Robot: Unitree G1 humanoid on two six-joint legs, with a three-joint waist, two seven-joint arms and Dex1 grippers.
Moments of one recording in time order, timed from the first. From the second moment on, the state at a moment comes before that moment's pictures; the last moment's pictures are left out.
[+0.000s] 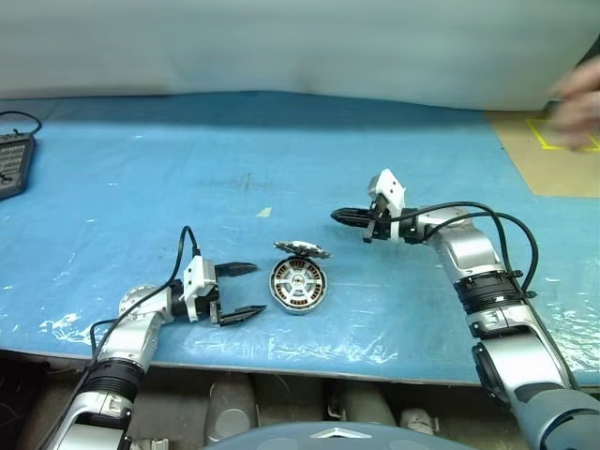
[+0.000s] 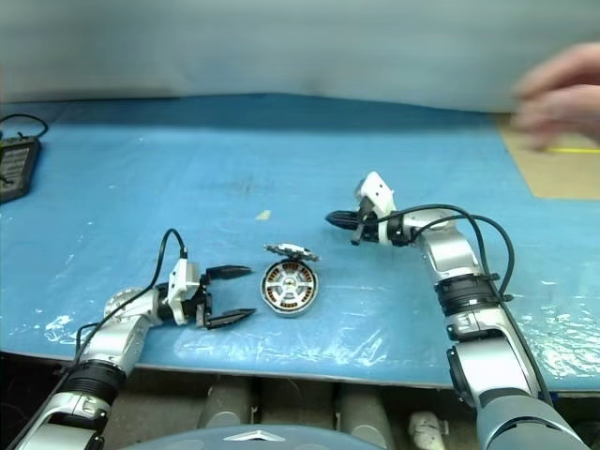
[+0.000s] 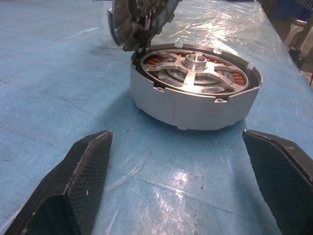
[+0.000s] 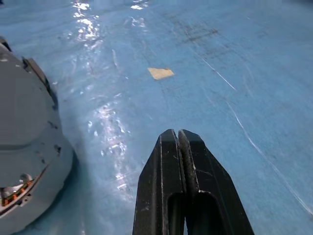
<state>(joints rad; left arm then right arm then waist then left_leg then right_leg) -0.18 0.44 -0.06 0.42 -0.35 -0.30 -1.32 -0.63 -0.47 0.13 0.37 0.22 0.31 1.11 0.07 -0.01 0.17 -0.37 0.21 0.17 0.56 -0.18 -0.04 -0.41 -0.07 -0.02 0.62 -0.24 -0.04</state>
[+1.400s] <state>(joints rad) -0.12 0.45 -0.06 0.36 -0.35 -0.29 -1.32 -0.53 -0.41 0.37 0.13 0.27 0.44 1.31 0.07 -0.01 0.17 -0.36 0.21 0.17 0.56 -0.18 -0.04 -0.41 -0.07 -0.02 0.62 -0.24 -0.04</state>
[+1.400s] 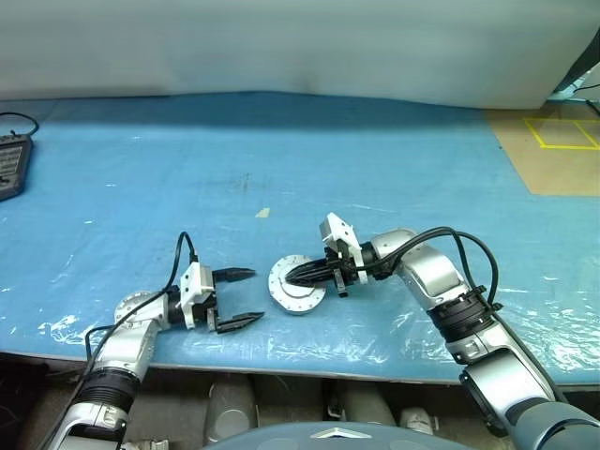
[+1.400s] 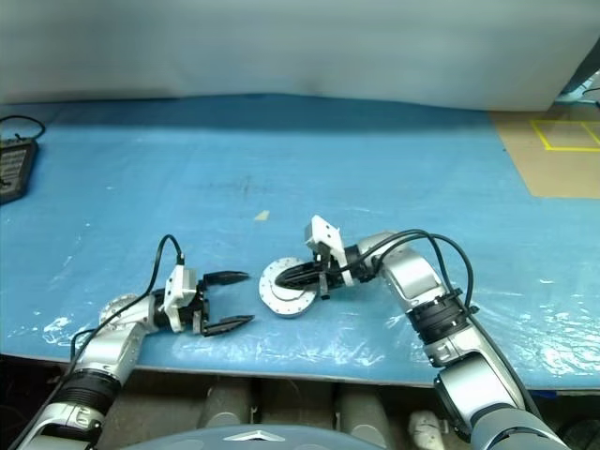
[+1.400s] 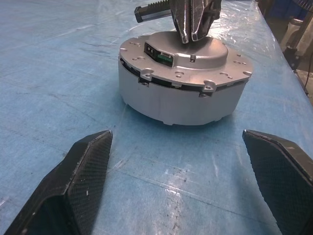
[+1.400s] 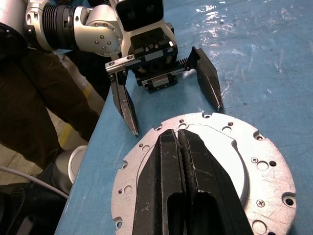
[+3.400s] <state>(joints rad) -0.13 0.44 -0.07 0.33 -0.35 -0.25 -1.28 -0.54 -0.41 0.36 0.25 0.19 0.13 1.34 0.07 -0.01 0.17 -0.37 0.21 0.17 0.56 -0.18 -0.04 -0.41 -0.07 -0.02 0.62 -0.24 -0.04</state>
